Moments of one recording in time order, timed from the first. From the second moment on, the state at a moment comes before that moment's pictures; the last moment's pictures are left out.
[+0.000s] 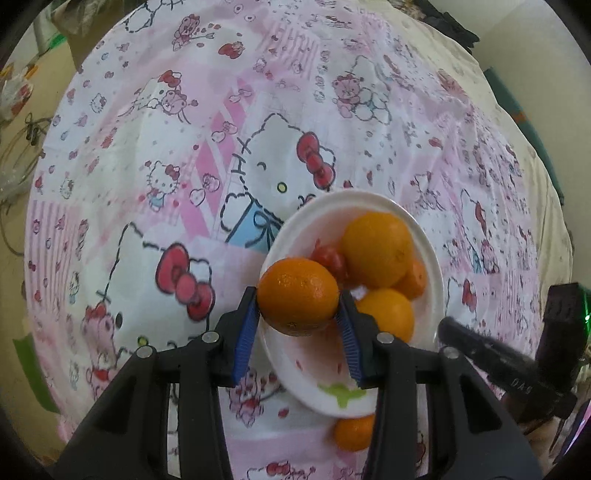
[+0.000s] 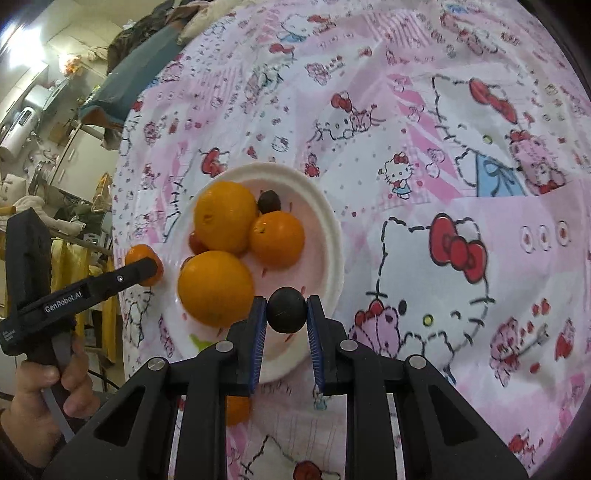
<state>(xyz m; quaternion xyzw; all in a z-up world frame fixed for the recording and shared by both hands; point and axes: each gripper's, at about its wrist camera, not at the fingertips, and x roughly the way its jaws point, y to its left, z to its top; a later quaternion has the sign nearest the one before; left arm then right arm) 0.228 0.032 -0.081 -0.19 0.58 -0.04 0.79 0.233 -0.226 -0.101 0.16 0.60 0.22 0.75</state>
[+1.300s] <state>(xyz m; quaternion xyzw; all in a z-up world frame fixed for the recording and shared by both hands) 0.224 0.032 -0.078 -0.18 0.58 -0.04 0.79 0.237 -0.234 -0.084 0.20 0.57 0.22 0.77</state>
